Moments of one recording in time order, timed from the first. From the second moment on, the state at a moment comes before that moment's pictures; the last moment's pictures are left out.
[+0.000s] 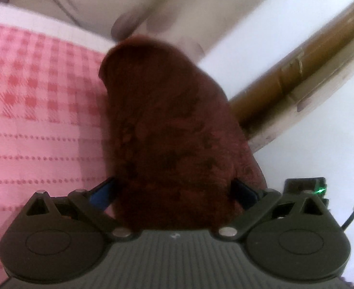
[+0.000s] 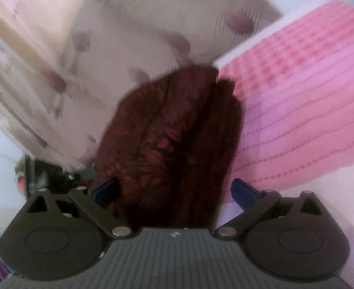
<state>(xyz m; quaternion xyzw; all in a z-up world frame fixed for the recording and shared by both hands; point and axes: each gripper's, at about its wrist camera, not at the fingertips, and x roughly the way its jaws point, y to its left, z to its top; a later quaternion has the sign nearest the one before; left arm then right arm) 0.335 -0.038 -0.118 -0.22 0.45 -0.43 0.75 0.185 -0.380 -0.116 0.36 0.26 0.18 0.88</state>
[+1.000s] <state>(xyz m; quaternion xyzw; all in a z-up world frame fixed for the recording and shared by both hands) 0.208 0.051 -0.026 -0.12 0.35 -0.33 0.87 0.157 -0.254 -0.041 0.31 0.21 0.24 0.90</state>
